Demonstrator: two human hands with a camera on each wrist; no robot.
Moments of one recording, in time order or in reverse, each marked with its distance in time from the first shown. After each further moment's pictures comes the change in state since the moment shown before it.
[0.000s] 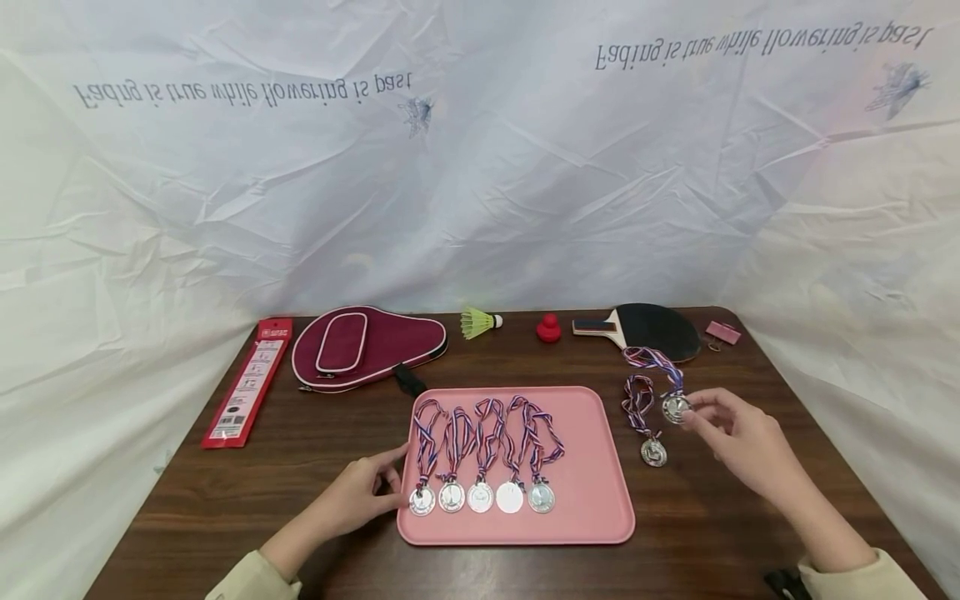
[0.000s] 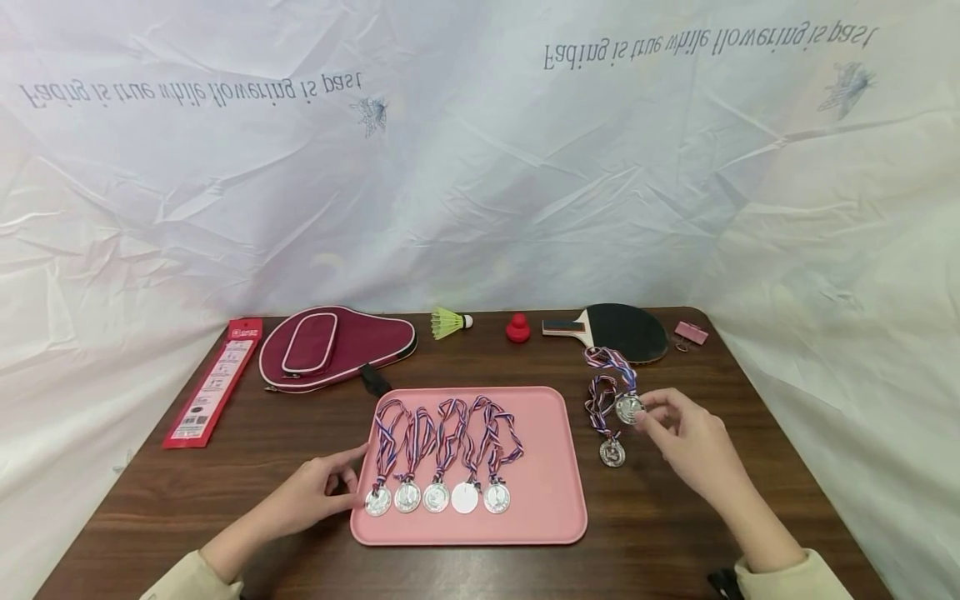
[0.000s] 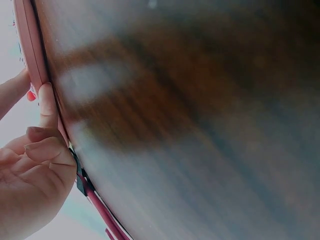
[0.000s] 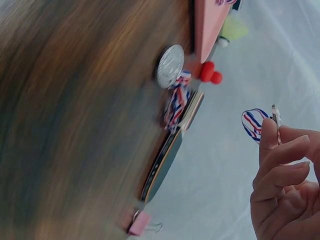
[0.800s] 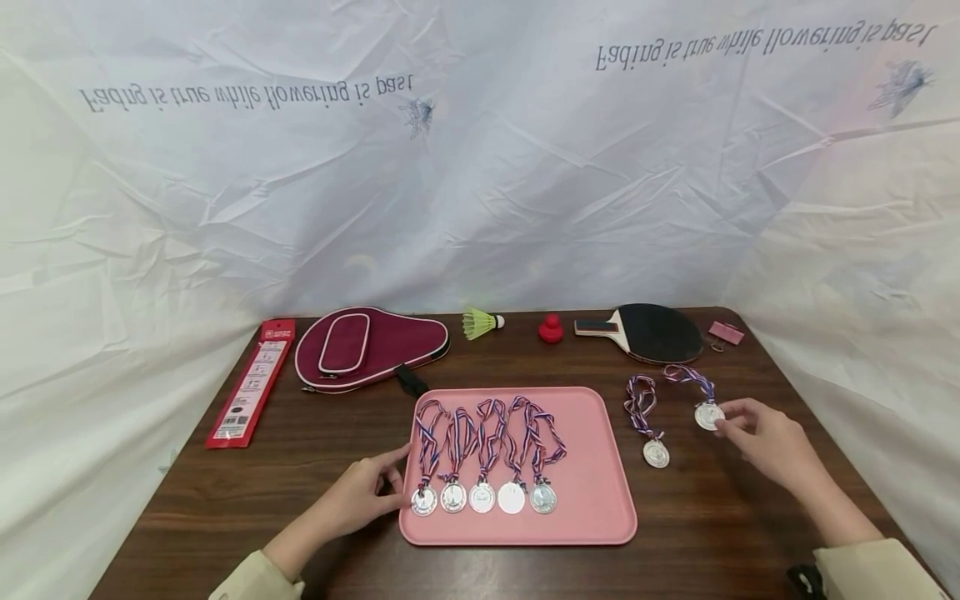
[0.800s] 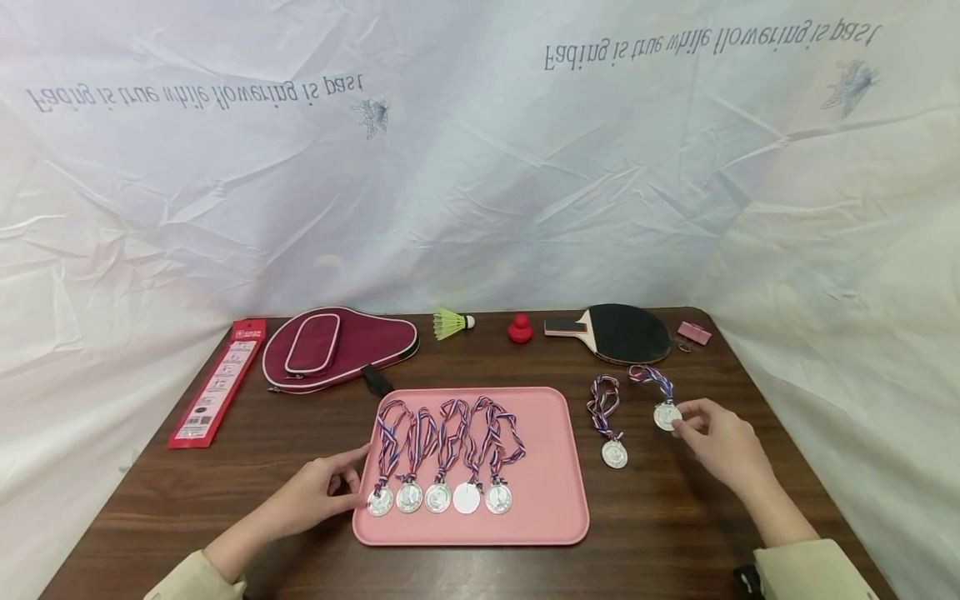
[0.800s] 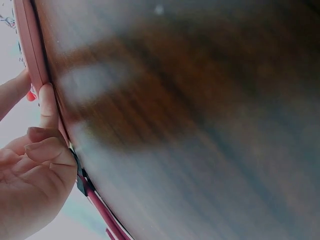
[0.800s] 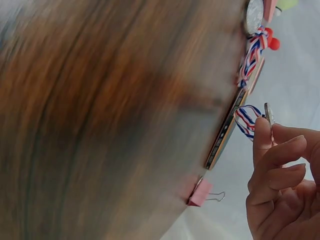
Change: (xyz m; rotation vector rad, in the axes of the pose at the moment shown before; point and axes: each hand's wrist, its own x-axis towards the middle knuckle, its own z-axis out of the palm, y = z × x) left_hand -0.001 0.003 0.000 0.014 -0.004 -0.008; right_hand 0.008 0.066 0.001 -0.111 -0.081 0.134
